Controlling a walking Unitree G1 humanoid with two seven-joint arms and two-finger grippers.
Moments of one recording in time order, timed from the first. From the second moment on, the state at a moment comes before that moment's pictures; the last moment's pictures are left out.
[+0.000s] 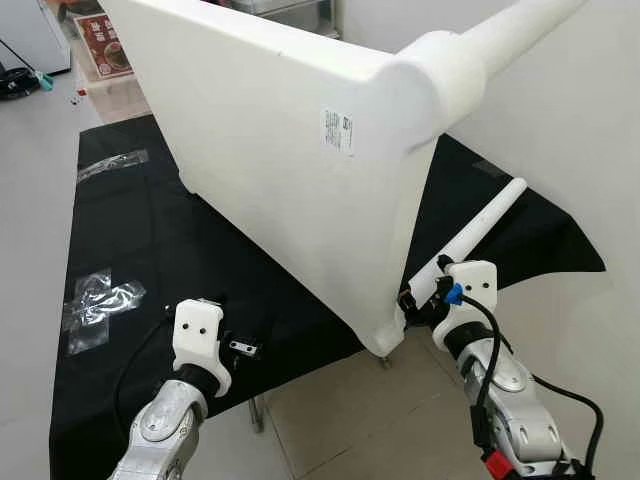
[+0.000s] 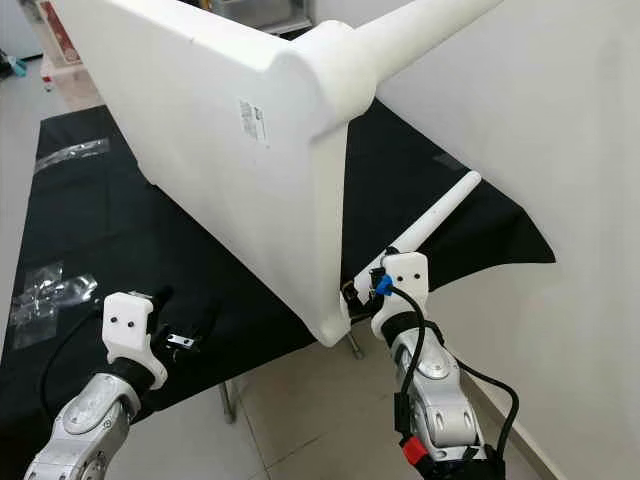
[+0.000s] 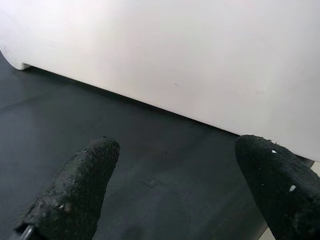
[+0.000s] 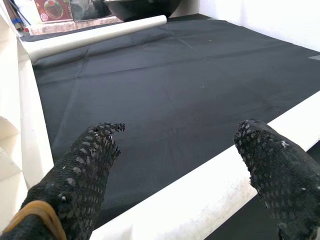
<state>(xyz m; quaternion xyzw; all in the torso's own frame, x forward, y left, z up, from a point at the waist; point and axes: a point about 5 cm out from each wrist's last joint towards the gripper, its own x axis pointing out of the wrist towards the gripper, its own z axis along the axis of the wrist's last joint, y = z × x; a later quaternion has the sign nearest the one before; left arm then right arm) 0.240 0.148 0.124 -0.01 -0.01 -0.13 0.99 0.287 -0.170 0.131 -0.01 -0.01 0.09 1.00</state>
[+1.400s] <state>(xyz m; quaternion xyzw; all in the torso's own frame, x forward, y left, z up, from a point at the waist) 0.243 0.148 0.128 -0.01 -0.01 -0.13 0.99 0.290 -0.173 0.137 0.00 -0.02 0.08 1.00</state>
